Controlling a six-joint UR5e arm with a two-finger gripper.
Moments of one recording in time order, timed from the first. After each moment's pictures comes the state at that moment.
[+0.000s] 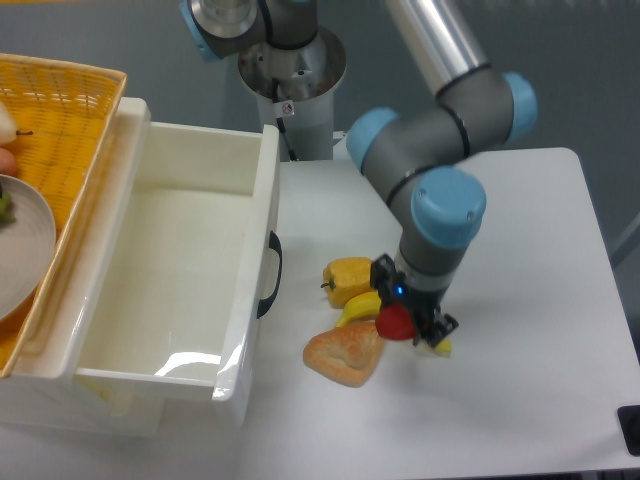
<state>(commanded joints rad) 2.54 -1.94 -1.45 -1.31 1.47 1.46</state>
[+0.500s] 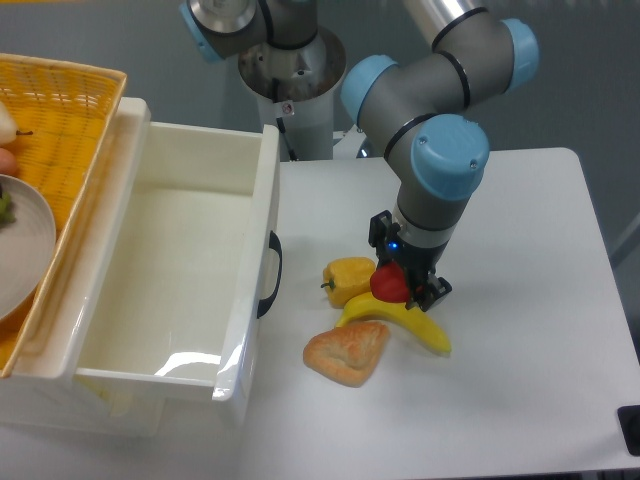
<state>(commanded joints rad) 2.56 -1.92 -1.49 -1.31 1.47 1.54</state>
